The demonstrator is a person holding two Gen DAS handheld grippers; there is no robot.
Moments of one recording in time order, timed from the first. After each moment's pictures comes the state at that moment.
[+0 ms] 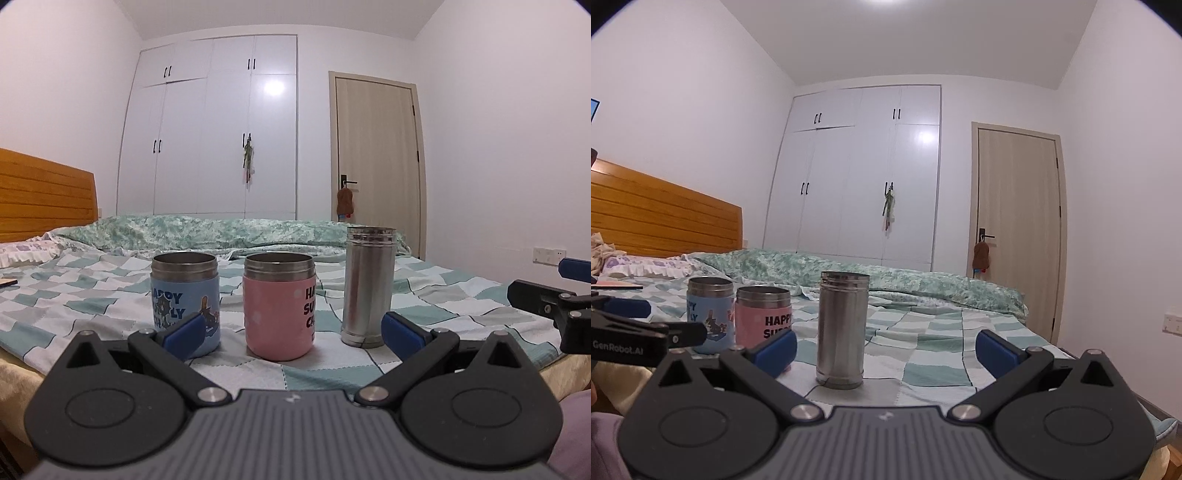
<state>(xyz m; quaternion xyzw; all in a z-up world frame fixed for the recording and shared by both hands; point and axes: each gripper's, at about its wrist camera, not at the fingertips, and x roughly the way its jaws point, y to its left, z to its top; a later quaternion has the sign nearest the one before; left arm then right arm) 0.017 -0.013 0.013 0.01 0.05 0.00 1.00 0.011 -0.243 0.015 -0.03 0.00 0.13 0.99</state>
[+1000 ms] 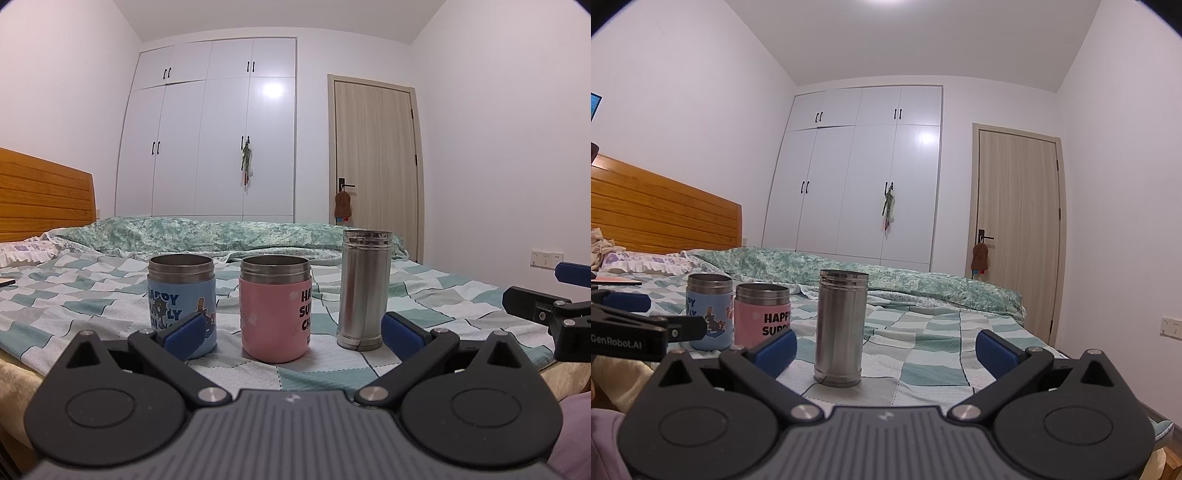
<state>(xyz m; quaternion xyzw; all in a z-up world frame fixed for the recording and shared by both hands) 0.017 -0.015 0.013 0.01 0.04 -0.01 1.00 0.012 -0.241 0.014 -0.04 0.00 0.13 0.99</state>
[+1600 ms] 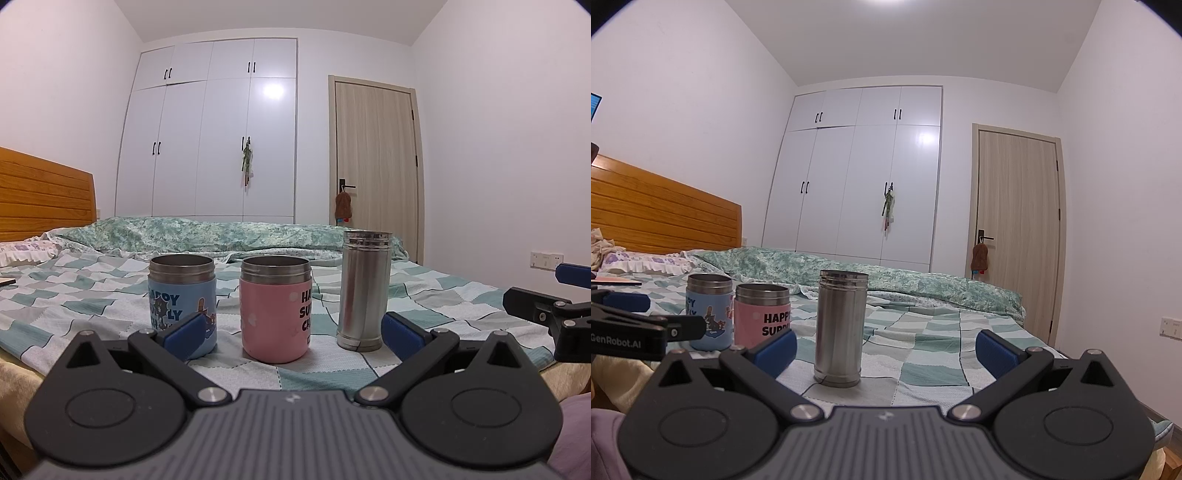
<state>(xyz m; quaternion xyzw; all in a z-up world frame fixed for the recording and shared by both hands) 0.016 -0.015 0.014 0.00 0.04 0.00 1.00 0.012 -0.240 0.013 -0.04 0.00 0.13 0.99</state>
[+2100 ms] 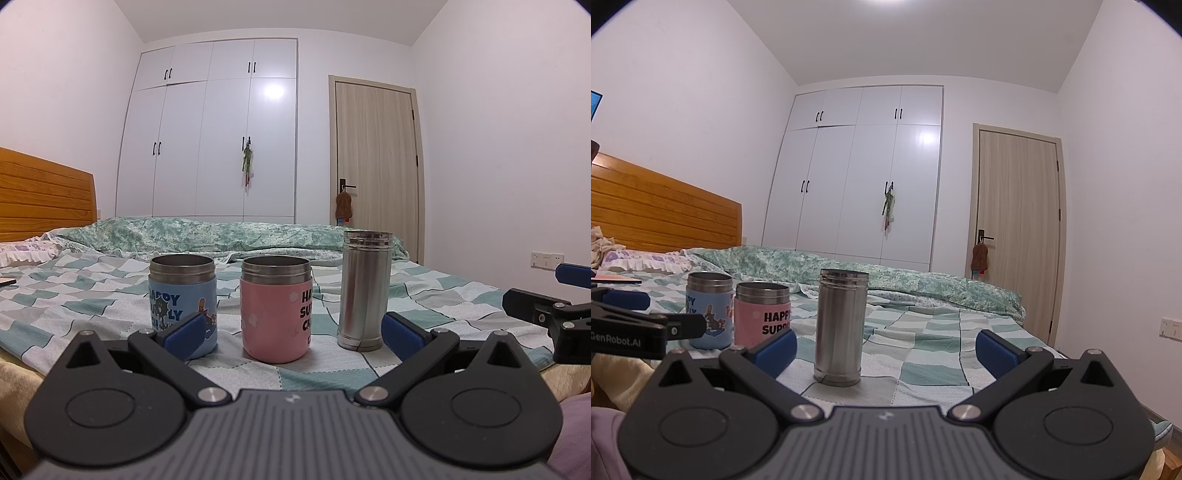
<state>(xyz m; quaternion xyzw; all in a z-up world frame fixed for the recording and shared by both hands) 0.016 -0.016 0.015 0.00 0.04 0.00 1.00 0.012 -0.240 0.013 -0.04 0.00 0.13 0.99</state>
